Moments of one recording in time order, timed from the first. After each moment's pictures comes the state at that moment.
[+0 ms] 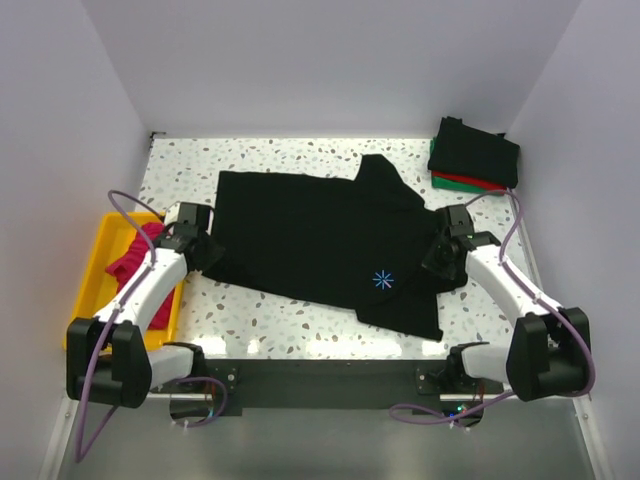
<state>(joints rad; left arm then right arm) -0.12 1.21 0.76 -0.58 -0.24 -0.83 0.17 1.26 0.78 -0.67 0.13 0.69</state>
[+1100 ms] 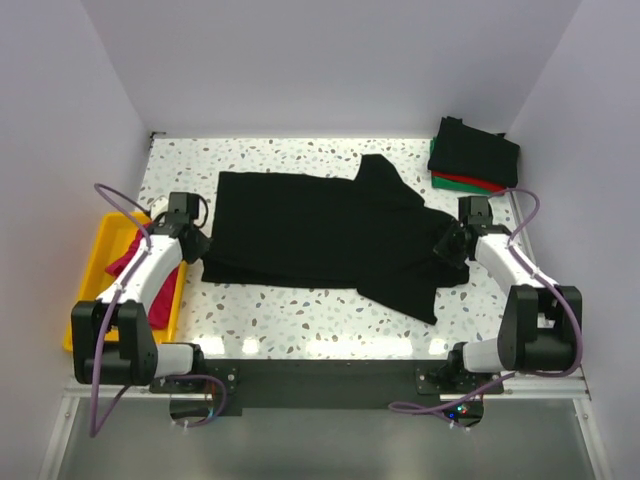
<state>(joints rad) -0.02 1.30 0.84 -0.60 -0.31 -0.83 -0.03 1.38 0.82 -0.52 0.01 0.66</state>
